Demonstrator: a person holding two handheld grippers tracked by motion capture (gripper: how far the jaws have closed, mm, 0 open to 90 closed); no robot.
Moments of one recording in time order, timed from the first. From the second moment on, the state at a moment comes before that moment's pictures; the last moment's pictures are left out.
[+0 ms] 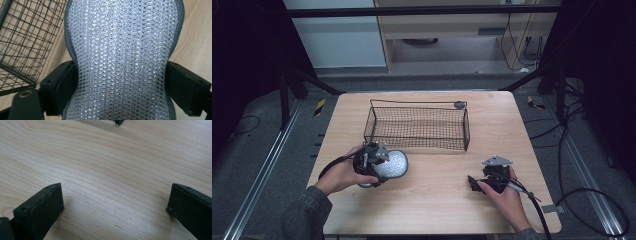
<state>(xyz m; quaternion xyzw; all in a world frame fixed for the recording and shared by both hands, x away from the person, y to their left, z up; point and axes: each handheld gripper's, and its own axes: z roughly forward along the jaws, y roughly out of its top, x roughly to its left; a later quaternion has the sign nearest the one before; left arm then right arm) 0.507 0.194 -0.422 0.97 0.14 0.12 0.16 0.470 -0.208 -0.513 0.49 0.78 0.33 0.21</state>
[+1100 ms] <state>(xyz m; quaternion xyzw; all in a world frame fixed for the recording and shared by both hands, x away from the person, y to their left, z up) 0.516 0.198 -0.380 0.96 0.13 0.16 0.16 0.470 -0.208 -0.513 0.49 0.78 0.33 0.21</state>
